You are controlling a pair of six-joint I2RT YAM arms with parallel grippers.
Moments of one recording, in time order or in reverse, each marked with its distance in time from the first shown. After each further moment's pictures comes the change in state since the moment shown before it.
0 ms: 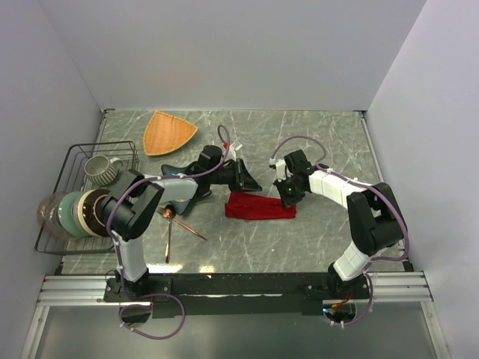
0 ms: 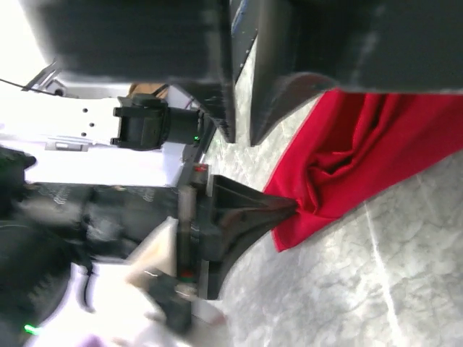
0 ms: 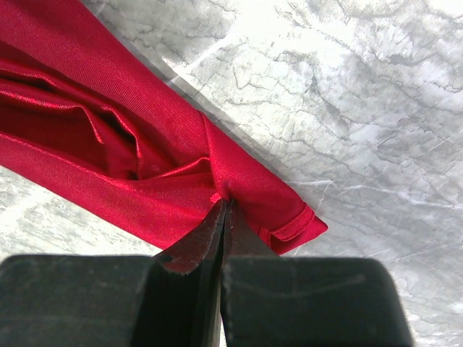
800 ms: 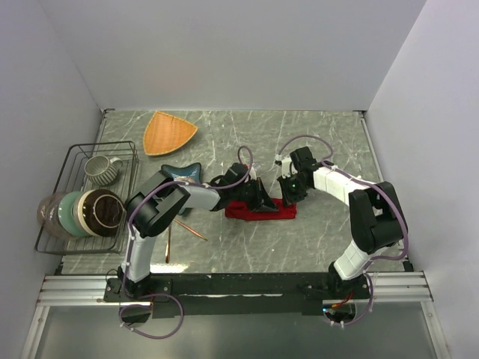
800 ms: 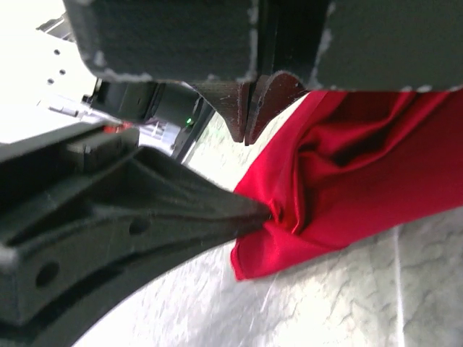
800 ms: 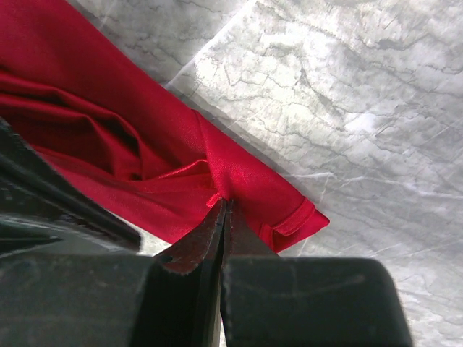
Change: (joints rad) left arm -0.188 0.136 0.049 -0.043 -0.190 -0.171; right arm -0.061 0.010 0.028 -0.037 -0.094 0.064
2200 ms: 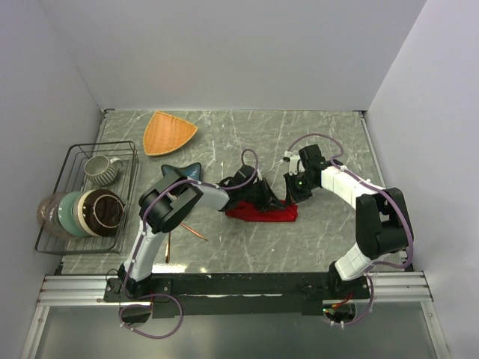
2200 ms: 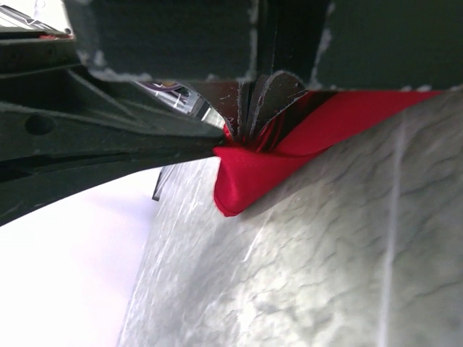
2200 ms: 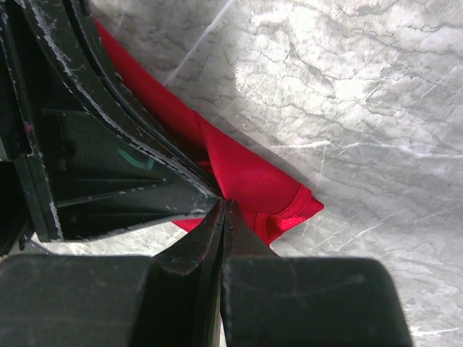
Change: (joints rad) left arm -0.034 0.129 0.104 0.035 -0.074 -0.155; right arm -0.064 -0.057 0.000 -0.051 -0.072 0.057
